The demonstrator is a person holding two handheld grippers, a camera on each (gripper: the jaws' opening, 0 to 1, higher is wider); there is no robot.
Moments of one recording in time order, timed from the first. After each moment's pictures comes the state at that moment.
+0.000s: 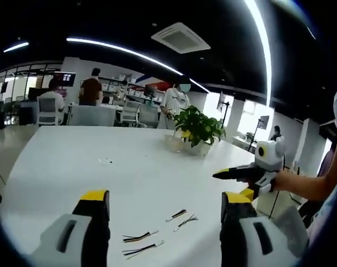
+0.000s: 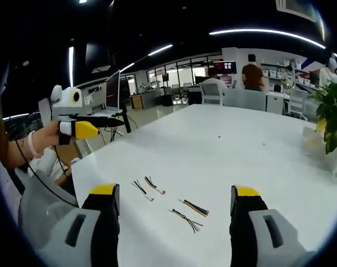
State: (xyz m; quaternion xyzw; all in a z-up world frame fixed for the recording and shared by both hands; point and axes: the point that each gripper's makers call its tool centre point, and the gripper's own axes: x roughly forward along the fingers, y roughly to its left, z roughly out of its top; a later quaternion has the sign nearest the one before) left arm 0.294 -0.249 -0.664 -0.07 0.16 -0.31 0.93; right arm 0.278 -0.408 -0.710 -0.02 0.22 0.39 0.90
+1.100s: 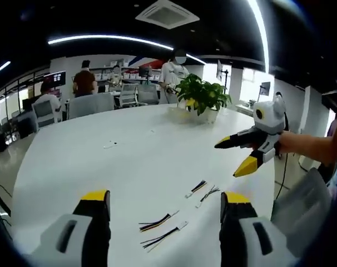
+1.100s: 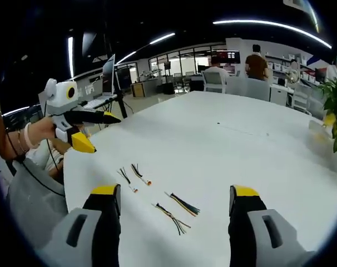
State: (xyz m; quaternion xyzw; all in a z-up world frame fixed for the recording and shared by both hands) left arm 0.307 -0.251 -0.728 0.04 0.22 -0.32 0.92; right arm 0.308 -0.408 -0.753 -0.04 0.26 0.39 0.88
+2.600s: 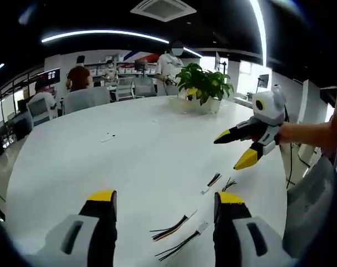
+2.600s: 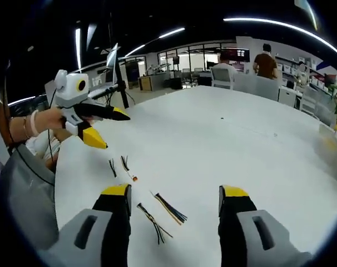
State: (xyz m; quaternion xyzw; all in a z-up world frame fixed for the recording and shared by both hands) left arm 0.348 -0.253 -0.769 0.05 0.23 -0.33 0.91; right arm 0.338 -0.403 -0.784 -0.07 0.26 0.42 0.86
